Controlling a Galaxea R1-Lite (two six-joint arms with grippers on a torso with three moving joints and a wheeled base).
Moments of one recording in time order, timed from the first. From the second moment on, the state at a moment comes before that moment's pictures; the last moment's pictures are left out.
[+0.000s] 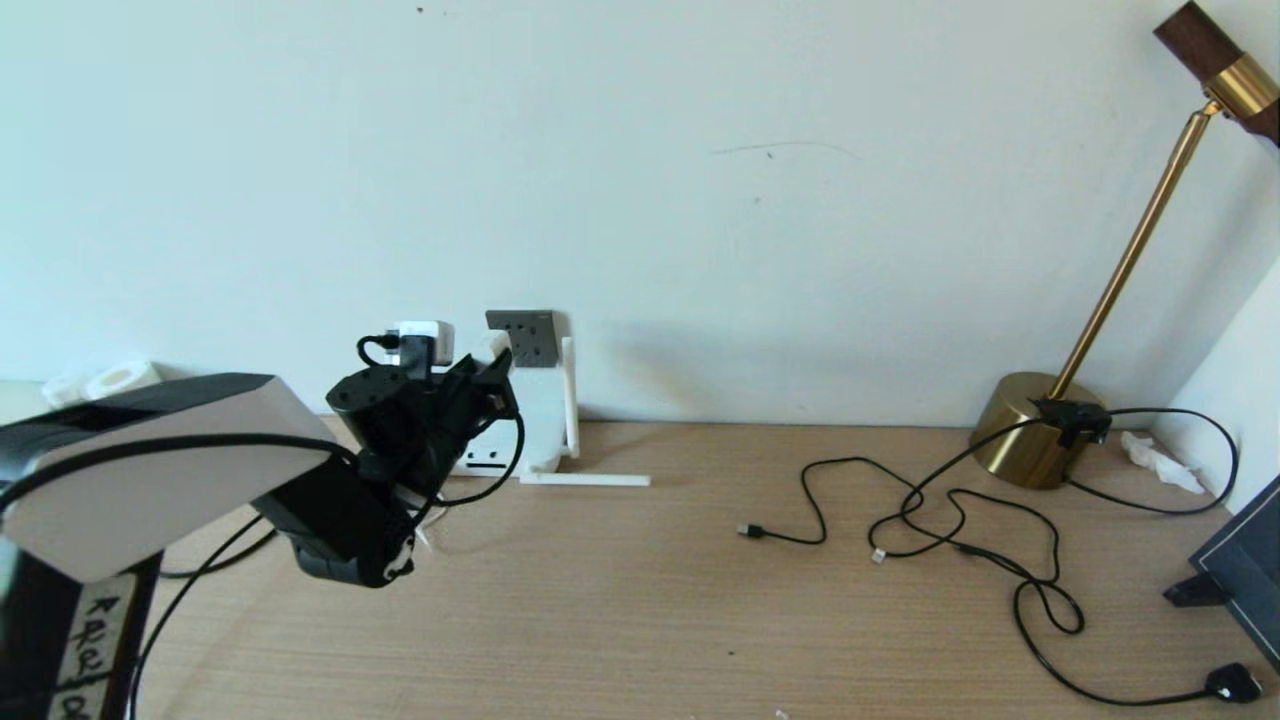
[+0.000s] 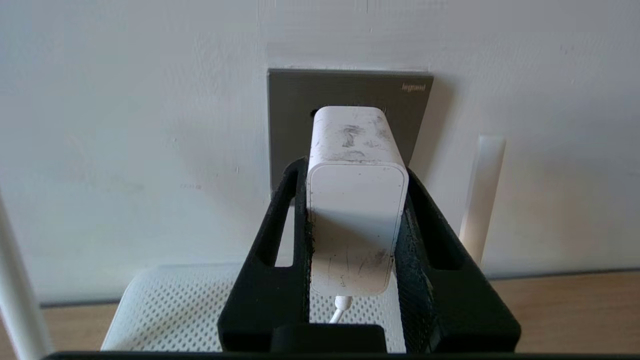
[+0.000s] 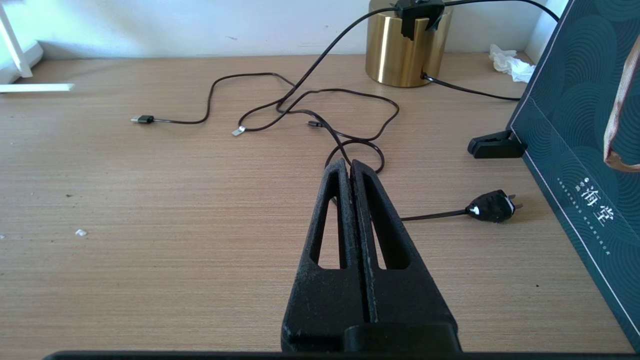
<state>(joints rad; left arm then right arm) -0.24 2.31 -1.01 -1.52 0.05 0.03 0.00 0.00 0.00 -0.01 -0.03 0.04</state>
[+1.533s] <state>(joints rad) -0.24 2.42 -1.16 -1.52 0.08 0.04 0.00 0.00 0.00 -0.01 -0.03 0.04</state>
